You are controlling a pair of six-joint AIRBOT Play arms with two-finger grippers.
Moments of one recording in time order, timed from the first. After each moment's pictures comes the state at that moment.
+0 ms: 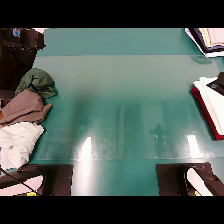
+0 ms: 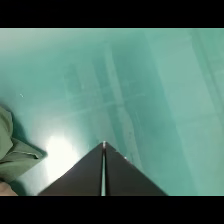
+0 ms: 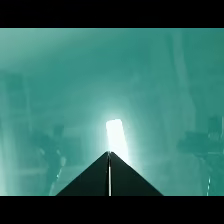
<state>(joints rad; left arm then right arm) -0.15 -1.32 1.91 1.43 -1.38 -1.47 -0.34 -0.85 1.15 -1.13 1.31 1.60</state>
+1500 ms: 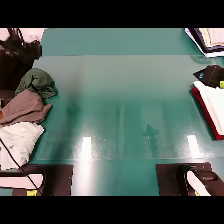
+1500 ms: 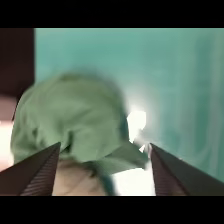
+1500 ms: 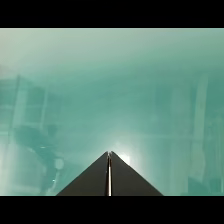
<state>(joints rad) -0.04 -1.53 1.79 1.87 -1.23 -1.64 -0.12 -0.77 1.15 -1.13 1.13 1.60</state>
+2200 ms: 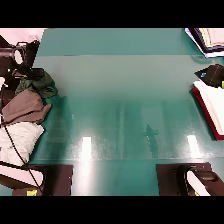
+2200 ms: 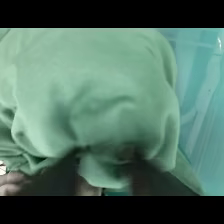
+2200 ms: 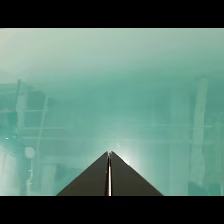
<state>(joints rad) 0.11 -1.66 1.60 1.78 -1.05 -1.68 -0.12 -0.75 1.15 -1.13 1.13 1.60</state>
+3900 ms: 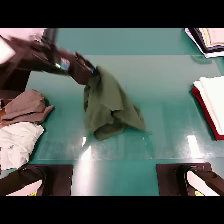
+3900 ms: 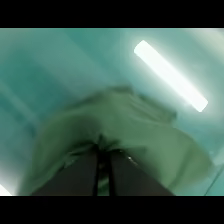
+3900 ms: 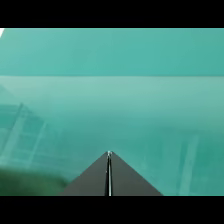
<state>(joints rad) -0.43 -1.19 1.50 1.07 -1.14 -1.30 -0.12 -0.98 1.77 -1.13 1.34 1.60</state>
